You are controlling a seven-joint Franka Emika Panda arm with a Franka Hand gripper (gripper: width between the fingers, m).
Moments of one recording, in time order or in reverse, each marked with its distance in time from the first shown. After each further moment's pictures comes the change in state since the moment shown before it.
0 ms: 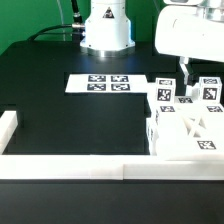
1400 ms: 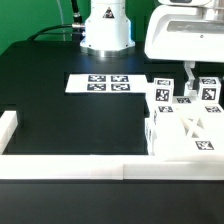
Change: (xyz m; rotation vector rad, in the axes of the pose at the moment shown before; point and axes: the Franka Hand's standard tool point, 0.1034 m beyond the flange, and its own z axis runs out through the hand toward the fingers) arm 0.009 0.009 0.000 -0.016 0.012 -0.371
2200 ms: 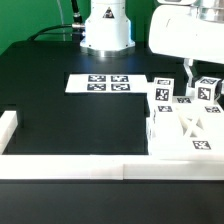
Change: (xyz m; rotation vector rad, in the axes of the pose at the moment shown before) arm 0.000 -0.001 0.000 0.002 -0.002 0.567
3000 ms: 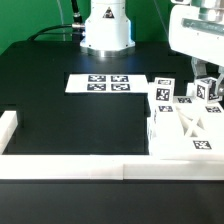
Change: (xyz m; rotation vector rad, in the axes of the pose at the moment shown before) arm -0.003 -0.002 0.000 0.003 -0.008 0.505
